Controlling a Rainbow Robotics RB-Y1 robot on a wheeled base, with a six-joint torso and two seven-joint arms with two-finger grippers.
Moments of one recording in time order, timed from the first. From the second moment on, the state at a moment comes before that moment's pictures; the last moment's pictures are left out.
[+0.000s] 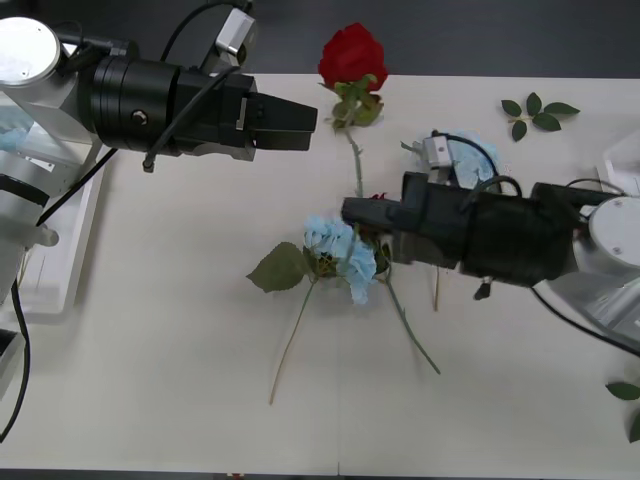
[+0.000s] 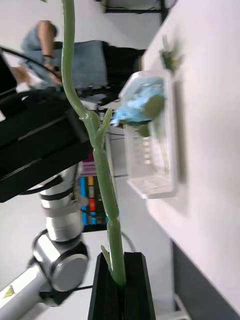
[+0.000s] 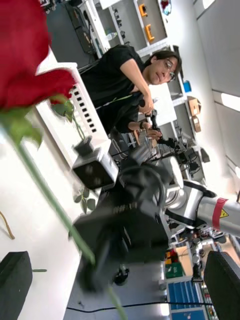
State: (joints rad) right arm -0.31 -0.81 0.46 -1.87 -2.09 0.64 1.53; left arm -0.75 0.51 -0.15 -1.34 1.96 1.40 -1.86
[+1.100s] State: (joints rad) right arm -0.31 -1.28 0.09 -1.59 -1.02 1.34 1.40; left arm -0.50 0.60 -0.13 -1.91 1.17 1.62 -1.64
